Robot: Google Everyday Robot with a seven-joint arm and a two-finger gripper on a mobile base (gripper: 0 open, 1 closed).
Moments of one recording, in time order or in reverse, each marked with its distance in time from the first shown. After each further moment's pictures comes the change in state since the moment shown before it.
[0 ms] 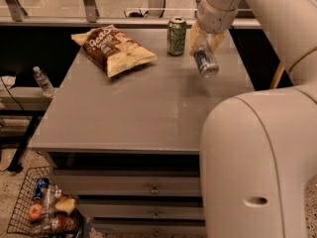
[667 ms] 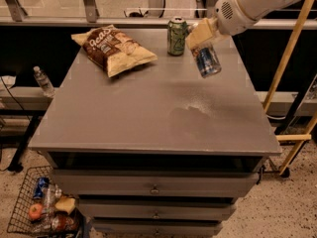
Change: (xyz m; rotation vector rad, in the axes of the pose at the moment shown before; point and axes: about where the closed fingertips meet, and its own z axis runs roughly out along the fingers) arm 0.036 0.037 -0.062 -0.264 -0.358 -0.323
